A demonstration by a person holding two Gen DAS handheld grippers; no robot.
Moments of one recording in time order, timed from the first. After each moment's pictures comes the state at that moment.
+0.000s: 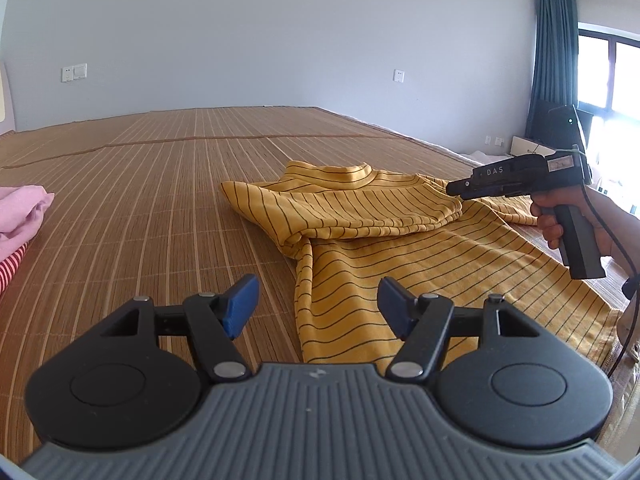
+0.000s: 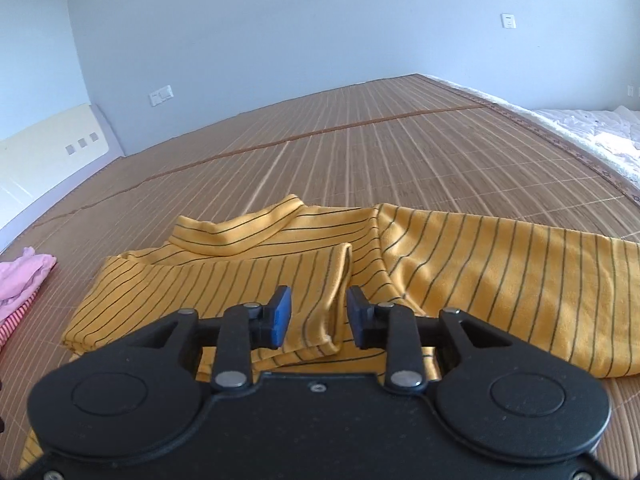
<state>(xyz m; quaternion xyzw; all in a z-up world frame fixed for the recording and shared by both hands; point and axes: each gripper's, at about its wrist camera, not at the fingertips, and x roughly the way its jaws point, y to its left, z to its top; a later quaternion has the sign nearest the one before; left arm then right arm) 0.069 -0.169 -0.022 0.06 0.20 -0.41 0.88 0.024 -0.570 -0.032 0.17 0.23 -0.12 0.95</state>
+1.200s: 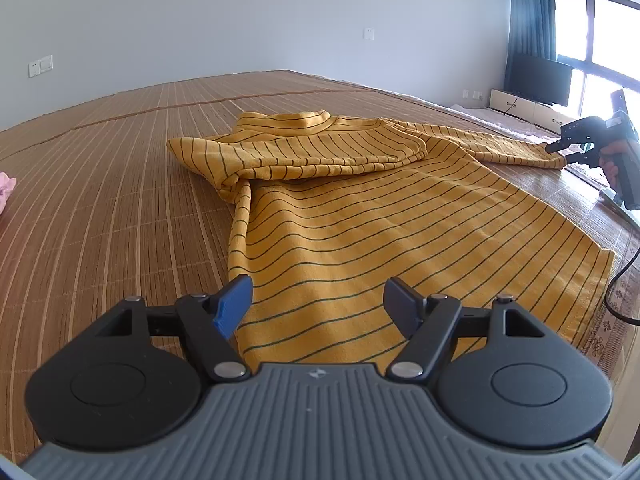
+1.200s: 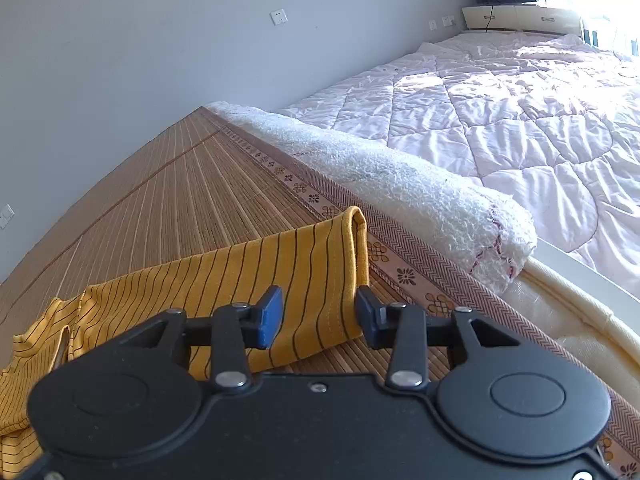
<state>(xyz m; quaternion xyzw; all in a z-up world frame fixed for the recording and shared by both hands) 0.043 -0.196 -0.050 0.11 0.24 -0.43 0.86 -0.169 -0.749 -0.048 0.32 0.19 -0.37 0.85</state>
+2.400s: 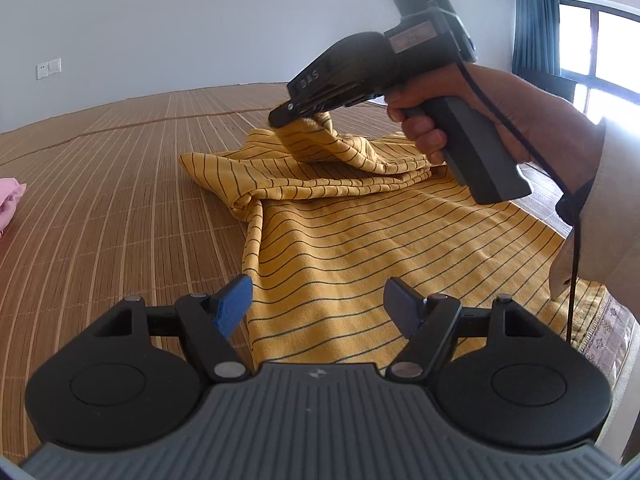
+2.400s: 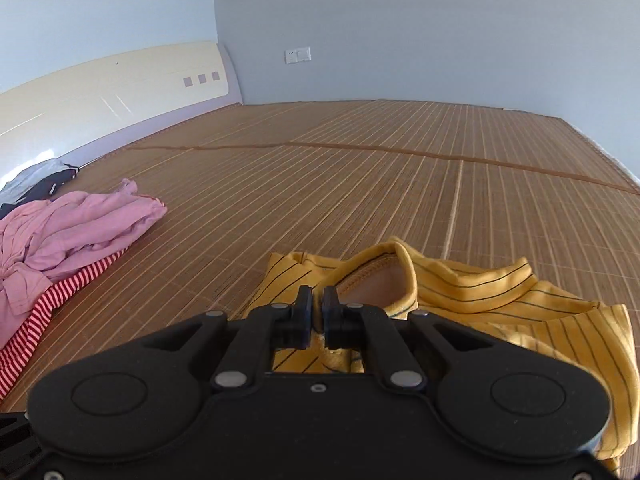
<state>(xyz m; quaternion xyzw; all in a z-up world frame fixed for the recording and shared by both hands) 0.044 -0.185 -0.036 0.10 0.23 -0.43 0.87 0.116 -0.435 0.013 0.06 0.27 0.04 0.96</state>
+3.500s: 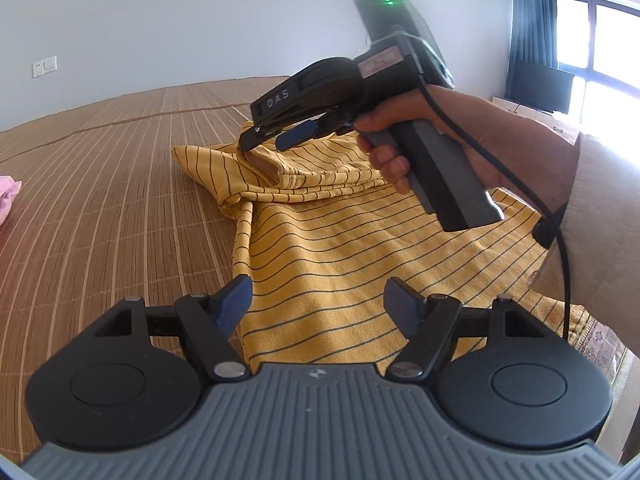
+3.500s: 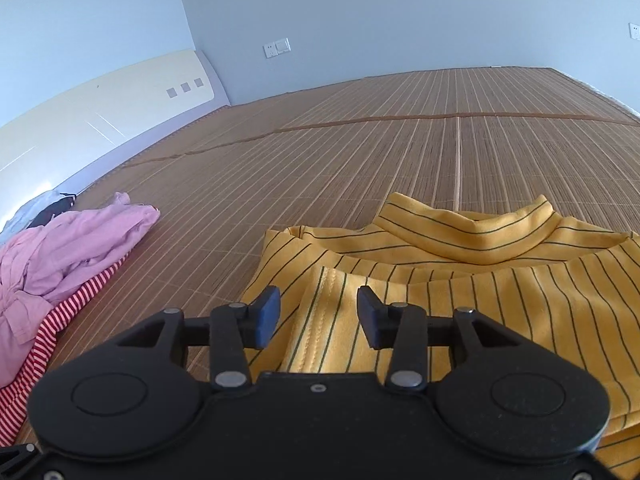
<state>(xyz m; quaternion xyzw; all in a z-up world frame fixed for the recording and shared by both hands) 0.040 -0.186 -0.038 0.10 0.23 -0.43 0.86 0.126 -0.453 -0.009 0.12 0.27 0.01 0.96</state>
